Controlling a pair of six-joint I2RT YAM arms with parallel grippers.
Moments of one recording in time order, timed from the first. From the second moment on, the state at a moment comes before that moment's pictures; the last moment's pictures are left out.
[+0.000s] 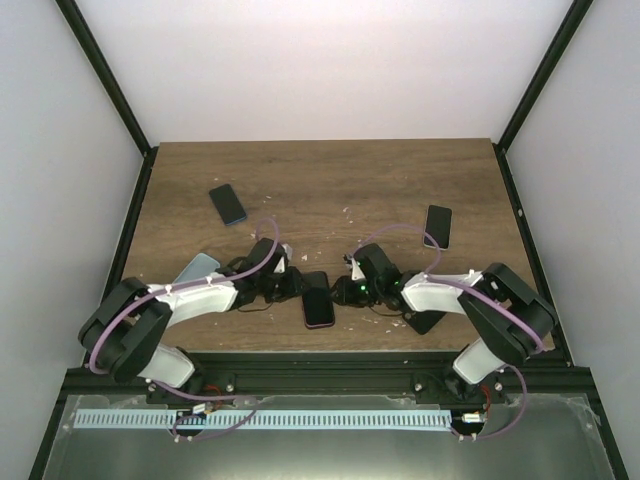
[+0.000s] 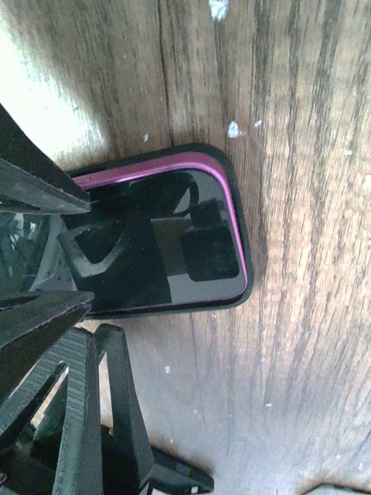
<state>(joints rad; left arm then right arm) -0.68 1.44 0.60 -0.03 0.31 -0.91 0.73 1.54 0.58 0.10 -0.39 0.77</state>
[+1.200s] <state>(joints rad) -0.68 1.49 0.64 -0.09 0.25 -0.85 0.72 1.61 0.61 0.15 -0.39 0.74</state>
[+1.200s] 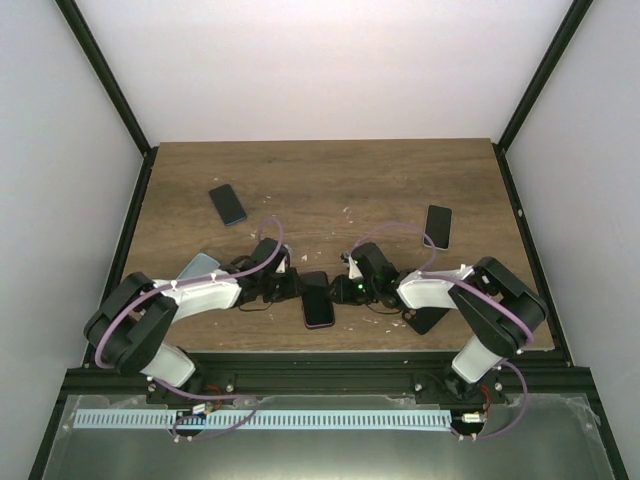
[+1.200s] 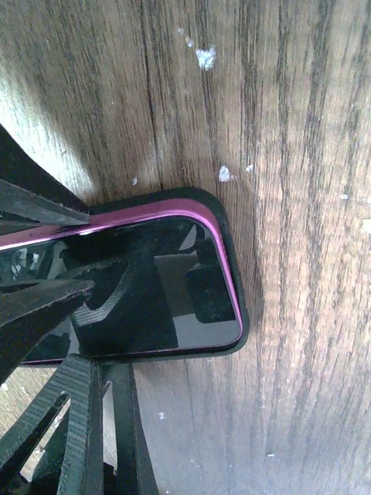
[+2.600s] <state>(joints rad) -0.67 1.40 0.53 -0.05 0.40 -0.89 0.71 1.54 0.51 0.23 -0.46 0.83</state>
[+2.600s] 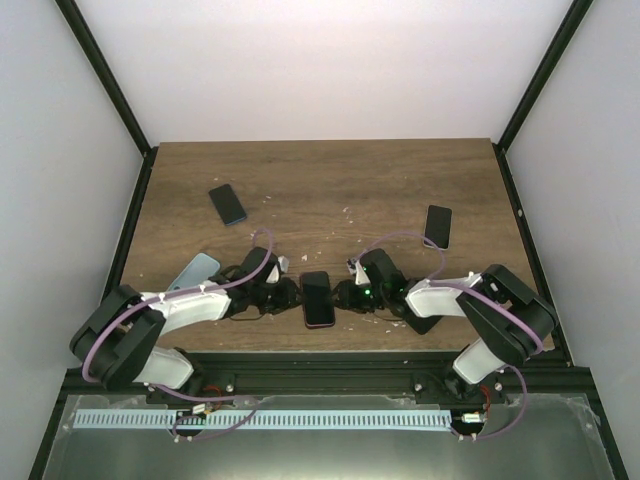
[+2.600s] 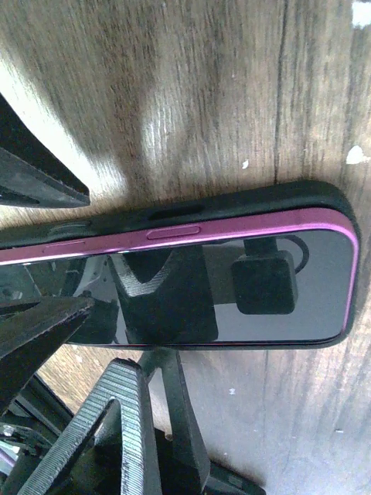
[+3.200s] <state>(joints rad) -0.67 1.40 0.47 0.01 0.43 -0.91 0.71 1.55 0.50 0.30 -0.51 0.92</state>
